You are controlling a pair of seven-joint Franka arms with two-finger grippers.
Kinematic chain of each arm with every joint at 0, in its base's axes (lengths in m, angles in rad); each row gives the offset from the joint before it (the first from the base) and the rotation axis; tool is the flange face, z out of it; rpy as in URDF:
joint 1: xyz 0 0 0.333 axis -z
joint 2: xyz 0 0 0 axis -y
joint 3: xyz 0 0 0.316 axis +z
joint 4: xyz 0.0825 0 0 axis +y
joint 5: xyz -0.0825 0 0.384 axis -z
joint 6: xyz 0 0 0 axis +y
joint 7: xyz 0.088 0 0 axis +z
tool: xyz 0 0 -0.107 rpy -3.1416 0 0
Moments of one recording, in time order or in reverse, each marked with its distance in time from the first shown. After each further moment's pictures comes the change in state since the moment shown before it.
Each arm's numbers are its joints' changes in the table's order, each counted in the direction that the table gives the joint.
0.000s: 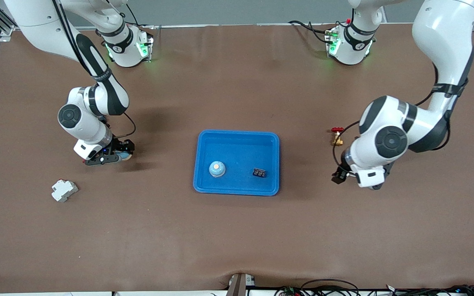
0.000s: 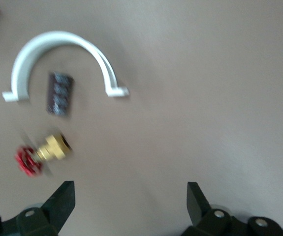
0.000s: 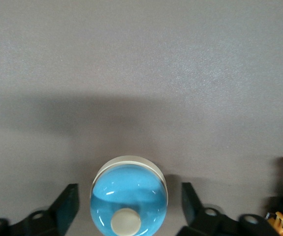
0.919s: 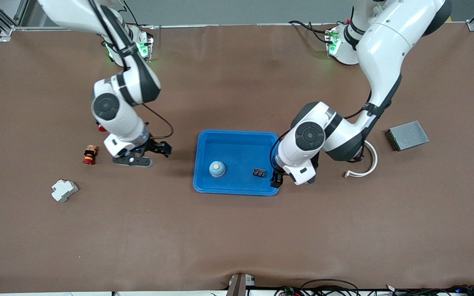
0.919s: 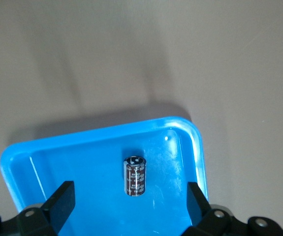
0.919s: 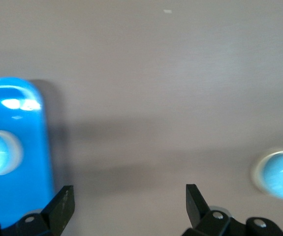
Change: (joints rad) left arm 0.308 -0.216 0.042 -0.192 0.001 -0.182 0.479; right arm -0.307 0.048 0.032 -0.302 -0.001 0.284 -0.631
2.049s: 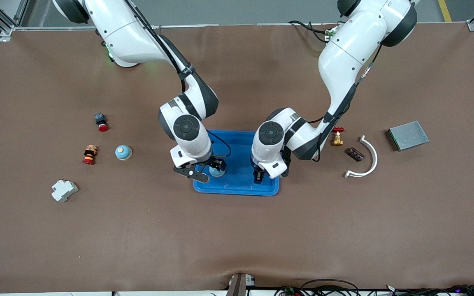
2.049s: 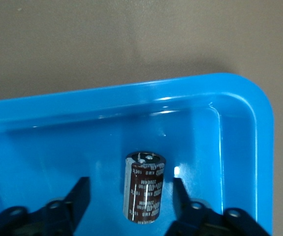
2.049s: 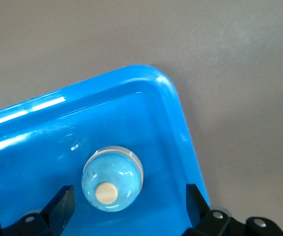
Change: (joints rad) left arm 0.261 -0.116 0.223 -0.005 0.000 -0.185 0.158; right arm -0.196 -0.418 -0.003 -0.505 0.001 0.124 -0.422
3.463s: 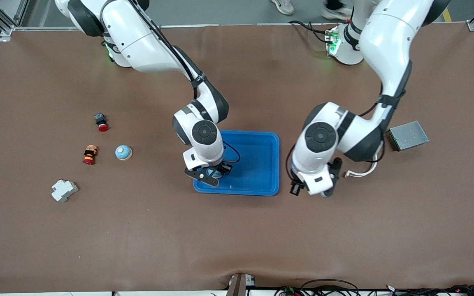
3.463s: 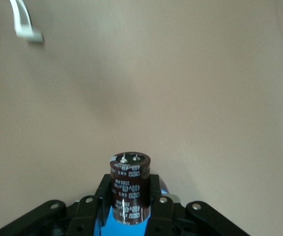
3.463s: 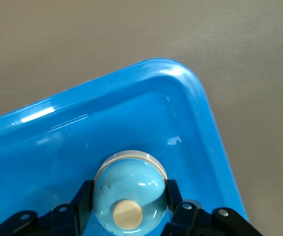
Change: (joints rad) left arm -0.198 0.211 0.004 -0.050 -0.002 0.295 -0.512; right arm -0.036 -0.106 -0.014 -0.157 0.060 0.094 -0.110
